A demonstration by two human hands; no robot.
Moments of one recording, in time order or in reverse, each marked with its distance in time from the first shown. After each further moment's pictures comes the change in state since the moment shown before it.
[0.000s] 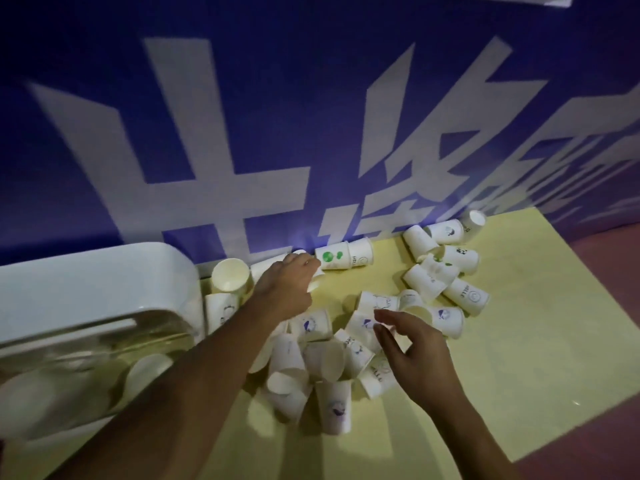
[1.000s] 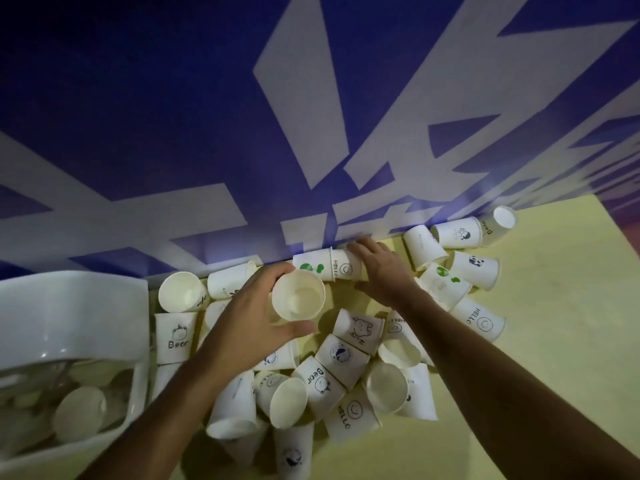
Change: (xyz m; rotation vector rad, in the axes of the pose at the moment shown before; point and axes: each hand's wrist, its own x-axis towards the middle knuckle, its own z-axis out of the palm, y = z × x) left_hand 0.020 0.048 -0.006 -0.663 0.144 -0.294; right_hand 0.245 0.132 0.048 -0.493 -0.444 -0.334
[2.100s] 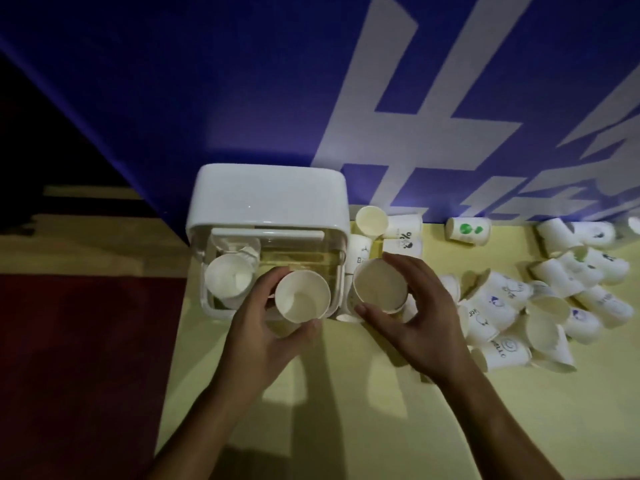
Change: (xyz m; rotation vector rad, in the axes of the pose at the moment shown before) left_hand -0.276 -0.185 -0.160 -0.361 0.412 -0.058; right_hand -0.149 -0.409 0.011 0.608 0.386 -0.118
